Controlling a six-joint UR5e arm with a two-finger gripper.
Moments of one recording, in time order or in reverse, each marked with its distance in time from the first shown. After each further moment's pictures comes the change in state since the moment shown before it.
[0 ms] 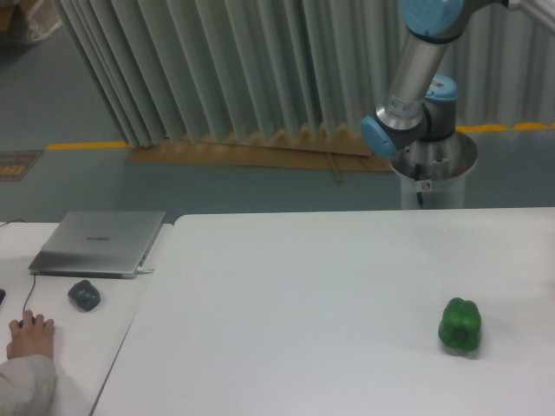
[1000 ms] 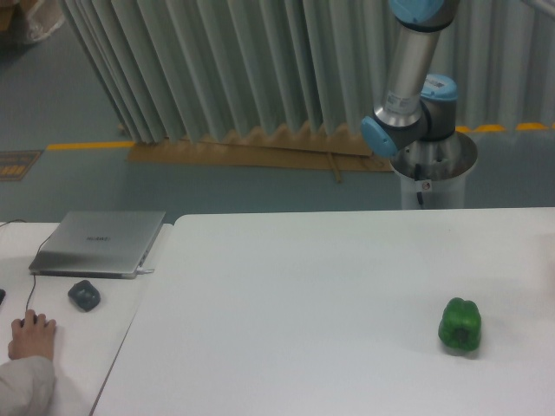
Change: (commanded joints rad) arm -0.023 0.097 0.032 -0.216 -0.123 -0.181
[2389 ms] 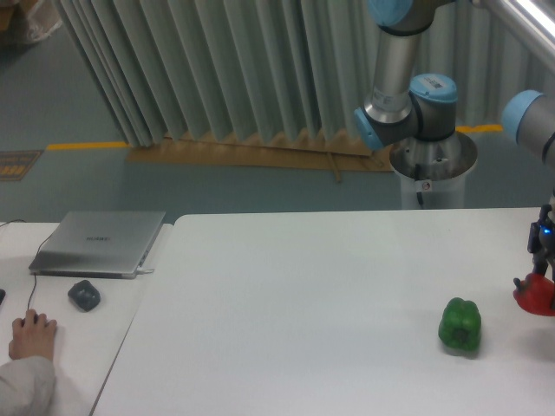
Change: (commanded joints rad) arm -0.229 -0.089 -0.005 0.204 0.051 -0.425
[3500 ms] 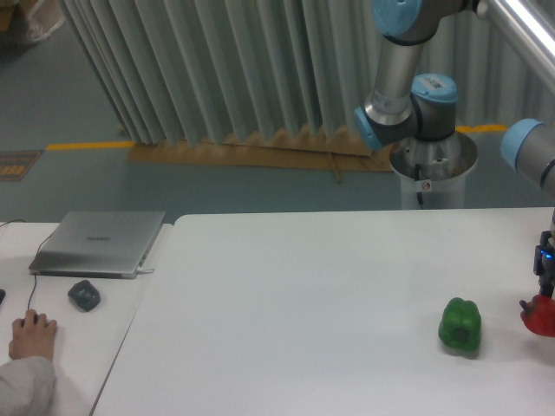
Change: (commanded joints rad) arm -0.008 -0.032 -0.023 0.063 0.023 0.006
